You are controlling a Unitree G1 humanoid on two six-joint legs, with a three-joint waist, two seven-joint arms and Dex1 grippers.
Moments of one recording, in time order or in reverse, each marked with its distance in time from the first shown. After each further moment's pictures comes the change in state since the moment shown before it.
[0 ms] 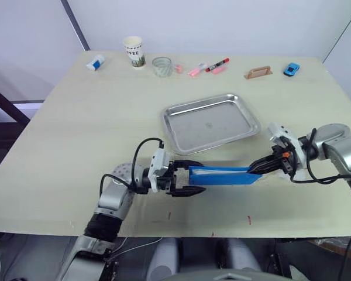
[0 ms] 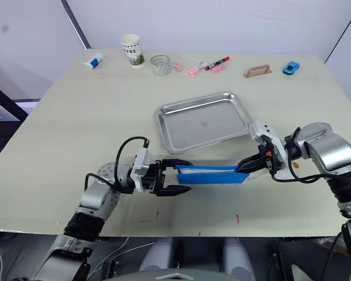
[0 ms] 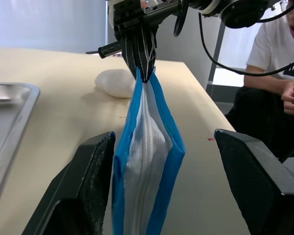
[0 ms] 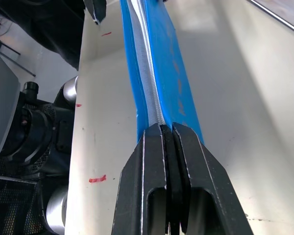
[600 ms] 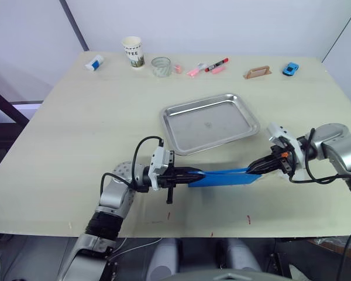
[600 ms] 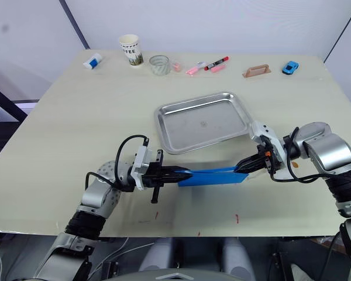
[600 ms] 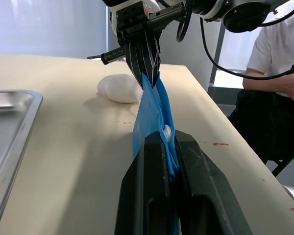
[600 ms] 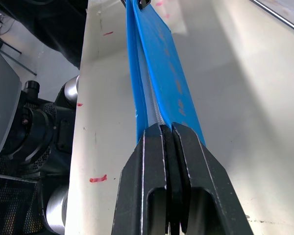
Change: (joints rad) left arm -0.012 -0.008 0.005 0.014 0.001 -0.011 0.005; right arm -0.003 0.011 -0.003 0.002 -0.014 -0.005 0.008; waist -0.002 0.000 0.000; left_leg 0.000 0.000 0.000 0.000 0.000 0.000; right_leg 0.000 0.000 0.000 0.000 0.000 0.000
